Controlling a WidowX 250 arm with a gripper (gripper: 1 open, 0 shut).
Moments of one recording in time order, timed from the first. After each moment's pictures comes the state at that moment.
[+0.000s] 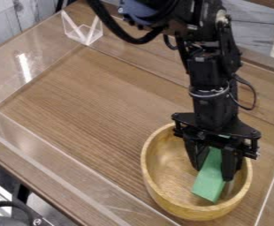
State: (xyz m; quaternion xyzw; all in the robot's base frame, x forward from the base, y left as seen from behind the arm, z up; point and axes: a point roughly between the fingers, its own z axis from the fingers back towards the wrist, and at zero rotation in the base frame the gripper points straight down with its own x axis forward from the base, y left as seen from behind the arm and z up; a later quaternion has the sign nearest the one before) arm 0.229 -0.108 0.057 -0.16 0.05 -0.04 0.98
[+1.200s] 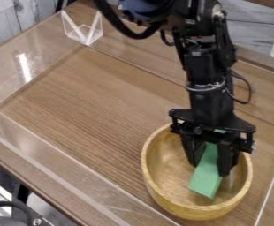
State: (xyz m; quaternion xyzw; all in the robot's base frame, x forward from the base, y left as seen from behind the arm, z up) arm 0.233 -0.099 0.058 -0.17 0.07 -0.04 0.98
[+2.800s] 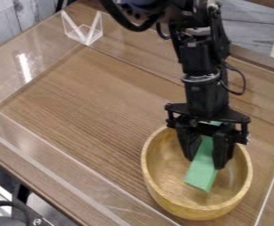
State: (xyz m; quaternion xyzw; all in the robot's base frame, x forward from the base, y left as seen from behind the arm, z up) arm 0.237 -0.091 0.060 -0.17 0.08 -0.03 0.98
